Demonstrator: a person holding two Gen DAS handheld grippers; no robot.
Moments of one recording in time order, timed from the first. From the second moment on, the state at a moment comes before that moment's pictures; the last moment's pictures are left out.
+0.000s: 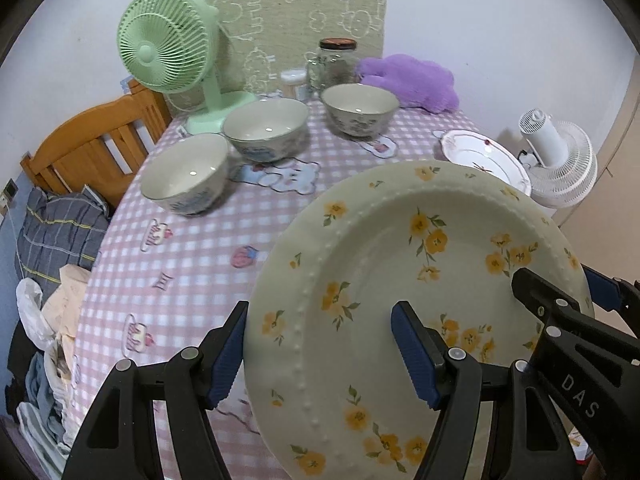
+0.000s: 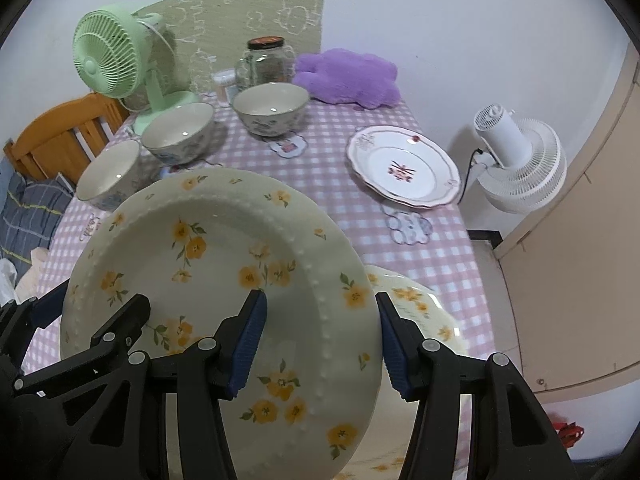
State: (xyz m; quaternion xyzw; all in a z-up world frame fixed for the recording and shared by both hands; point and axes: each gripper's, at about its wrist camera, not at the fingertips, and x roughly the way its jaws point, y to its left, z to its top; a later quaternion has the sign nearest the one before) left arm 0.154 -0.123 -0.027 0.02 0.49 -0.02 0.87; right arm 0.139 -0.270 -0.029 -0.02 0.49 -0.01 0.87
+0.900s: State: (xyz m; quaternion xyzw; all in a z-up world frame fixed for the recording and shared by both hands) left arm 0.140 -0.248 -0.082 0.00 0.54 -0.04 0.84; right arm 0.125 -0.398 -0.072 -0.04 0.53 -0.03 0.84
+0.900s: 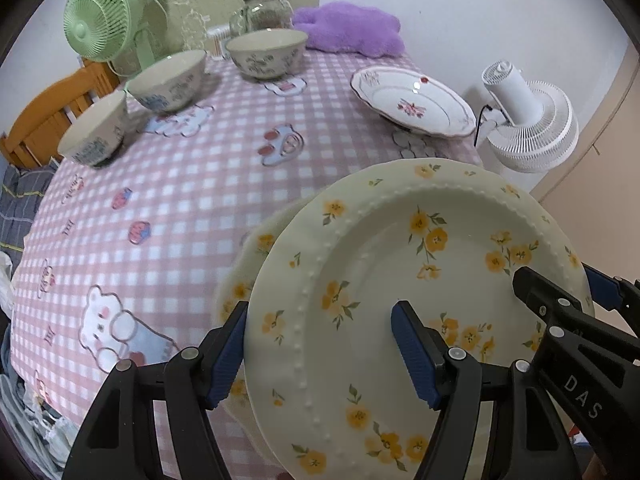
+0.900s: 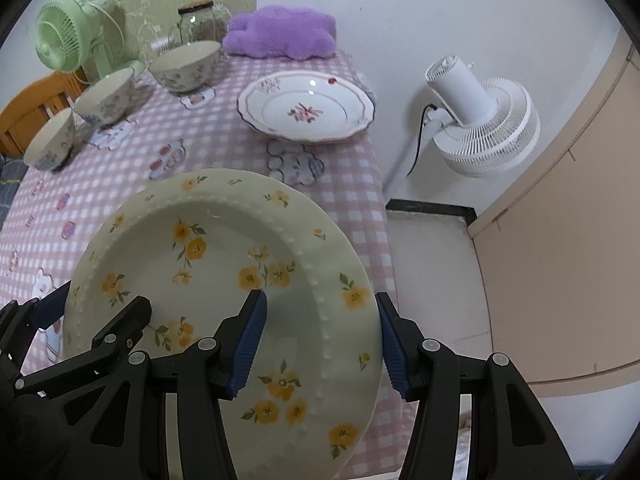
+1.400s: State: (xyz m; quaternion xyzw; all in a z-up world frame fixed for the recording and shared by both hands) left arm 0.143 -0.259 -0.111 -0.03 0.56 -0.03 0.83; right arm 0.131 -0.411 -0.091 -0.05 0.55 -0.03 0.83
